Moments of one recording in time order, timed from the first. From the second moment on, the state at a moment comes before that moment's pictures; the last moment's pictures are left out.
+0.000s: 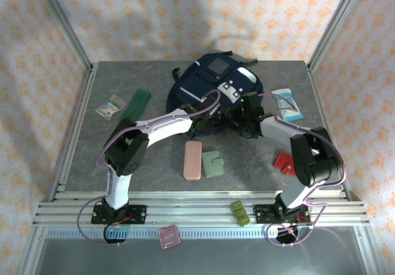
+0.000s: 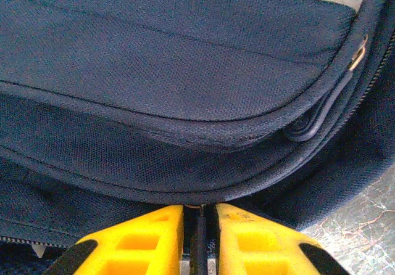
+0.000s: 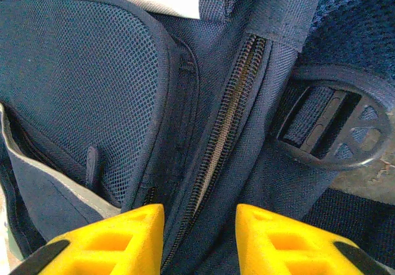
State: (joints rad) left arm -0.73 1.98 1.49 -0.65 -0.26 -0.36; right arm 0.35 1.64 0.92 -0.08 -0.17 0.96
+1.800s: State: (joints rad) left arm -0.74 1.87 1.47 -0.52 -0.12 -0.43; right arm 0.24 1.54 0.92 -0.11 -0.26 0.99
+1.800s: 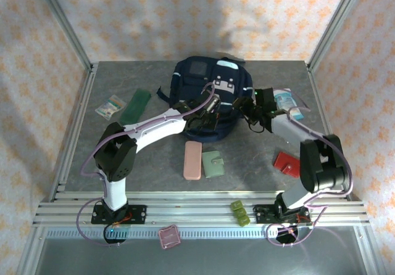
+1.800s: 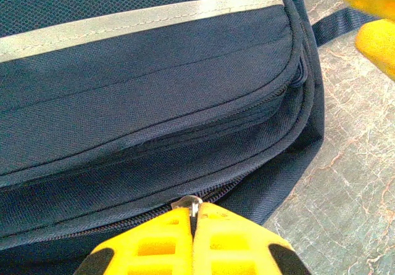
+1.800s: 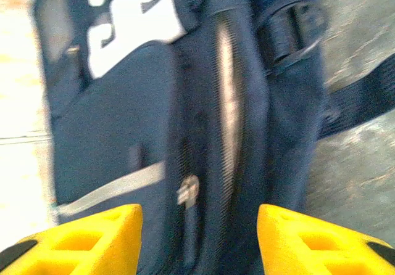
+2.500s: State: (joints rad) left arm -0.73 1.85 1.40 -0.48 -0.14 -0.46; right arm 0.32 1.65 0.87 0.08 -0.43 1.17
